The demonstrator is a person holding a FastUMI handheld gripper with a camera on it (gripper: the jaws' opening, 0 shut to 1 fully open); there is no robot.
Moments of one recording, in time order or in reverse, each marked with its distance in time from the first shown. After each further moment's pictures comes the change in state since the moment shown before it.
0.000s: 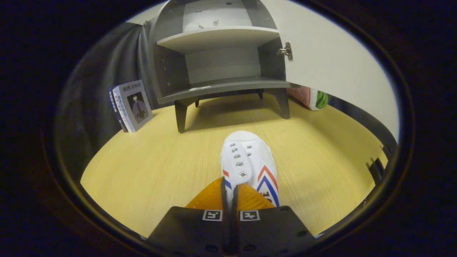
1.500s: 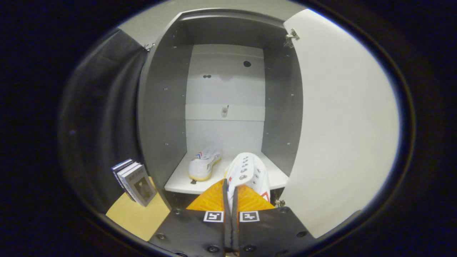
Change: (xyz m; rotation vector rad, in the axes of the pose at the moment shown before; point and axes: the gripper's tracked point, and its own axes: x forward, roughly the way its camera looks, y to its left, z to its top) arm -0.086 0.055 0.436 -0.135 -0.394 -0.082
